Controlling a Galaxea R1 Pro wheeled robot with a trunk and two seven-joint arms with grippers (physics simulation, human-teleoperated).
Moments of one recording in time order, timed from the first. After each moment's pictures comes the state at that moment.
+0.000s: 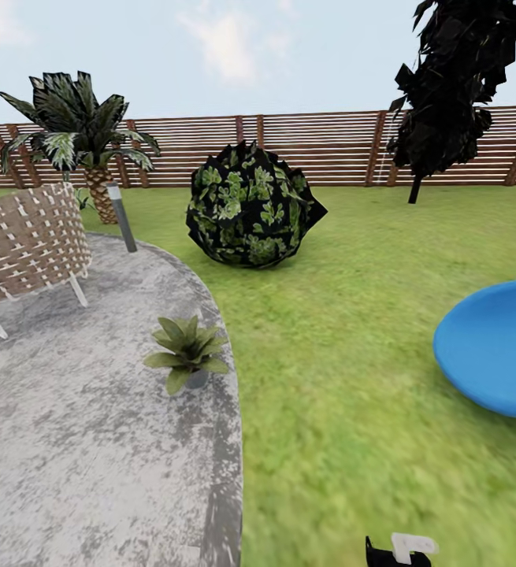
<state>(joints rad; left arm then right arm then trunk) -0.36 0.08 -0.24 -0.02 0.35 -0.41 0.04 -0.42 -0.05 -0.08 -0.03 0.04 -0.49 -0.15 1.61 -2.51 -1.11</state>
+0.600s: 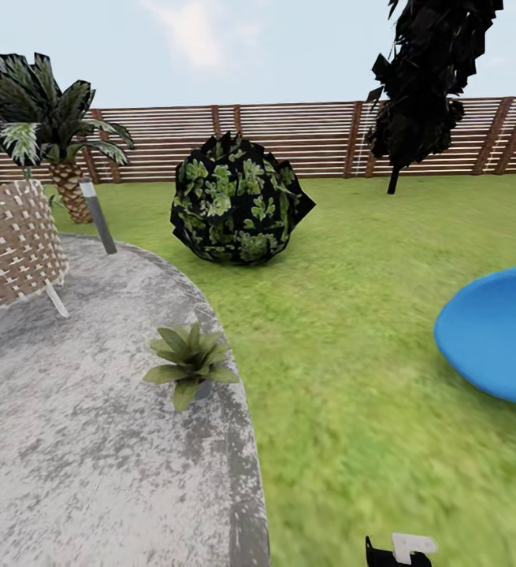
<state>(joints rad) -0.36 0.08 -0.24 -0.02 0.35 -0.41 0.04 -0.42 -0.05 -0.08 -0.03 0.04 -0.49 -0.15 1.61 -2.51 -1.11</state>
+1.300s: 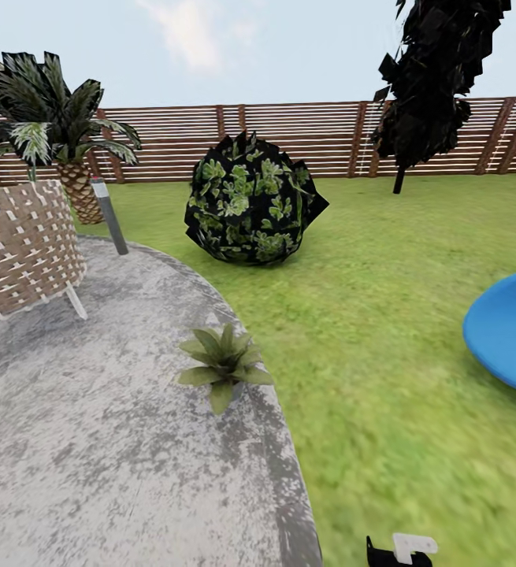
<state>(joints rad) -0.36 0.08 -0.24 -0.02 0.35 -0.41 0.04 -0.42 -0.06 -0.08 -0.03 0.04 -0.49 -0.15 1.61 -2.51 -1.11</state>
